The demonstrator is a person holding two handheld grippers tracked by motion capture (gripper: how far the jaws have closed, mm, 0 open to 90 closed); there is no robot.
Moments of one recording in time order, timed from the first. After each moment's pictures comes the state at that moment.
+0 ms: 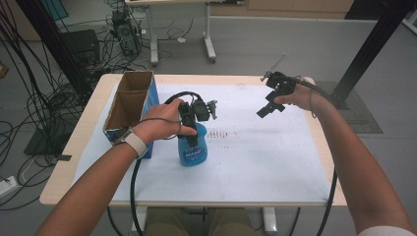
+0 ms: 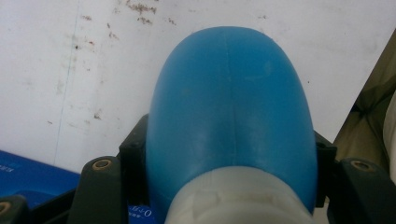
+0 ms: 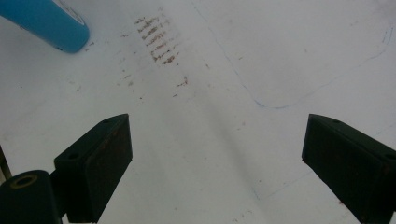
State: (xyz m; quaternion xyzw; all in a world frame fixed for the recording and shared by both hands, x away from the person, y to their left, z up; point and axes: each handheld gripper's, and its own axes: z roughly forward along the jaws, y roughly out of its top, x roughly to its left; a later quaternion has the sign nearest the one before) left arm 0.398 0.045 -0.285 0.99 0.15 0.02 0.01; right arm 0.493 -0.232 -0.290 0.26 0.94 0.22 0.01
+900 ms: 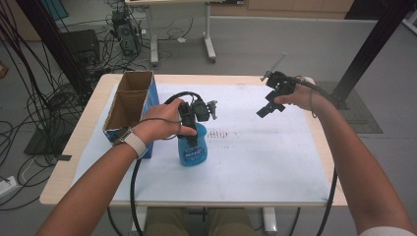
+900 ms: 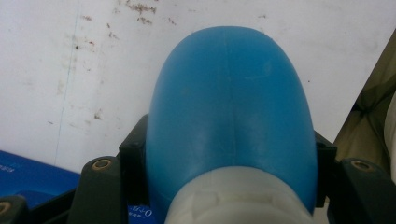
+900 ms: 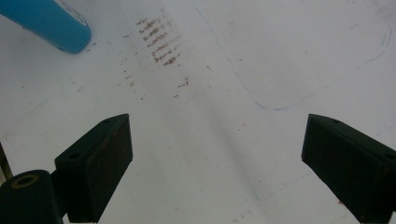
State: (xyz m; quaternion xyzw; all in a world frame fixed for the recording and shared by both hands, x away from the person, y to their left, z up) left arm 0.397 0.045 -0.286 0.99 0.15 0.03 0.01; right arm 0.492 -0.231 -0.288 0.26 0.94 0.22 0.02
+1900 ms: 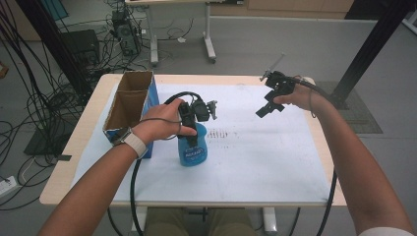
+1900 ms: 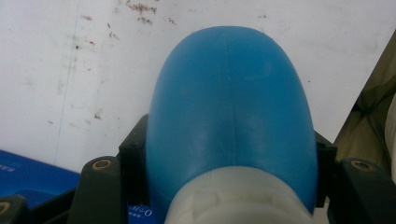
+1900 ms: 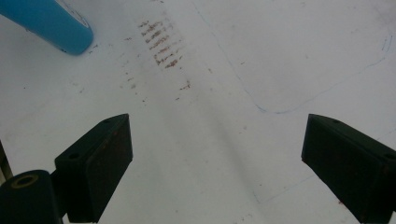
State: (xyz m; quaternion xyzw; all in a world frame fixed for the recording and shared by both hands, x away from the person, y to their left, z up) left arm 0.397 0.045 -0.285 0.99 0.15 0.03 0.01; right arm 0.491 -0.229 -0.287 0.25 0.94 0.22 0.02
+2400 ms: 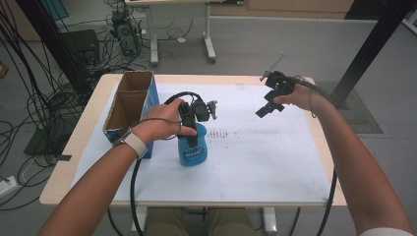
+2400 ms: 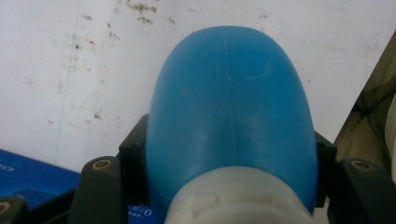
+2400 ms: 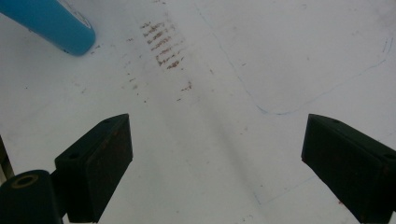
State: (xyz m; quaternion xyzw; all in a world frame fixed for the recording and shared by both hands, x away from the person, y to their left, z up) left arm 0.397 0.045 -0.286 0.99 0.15 0.03 0.01; right arm 0.490 -0.229 -0.286 0.25 0.94 0.23 0.02
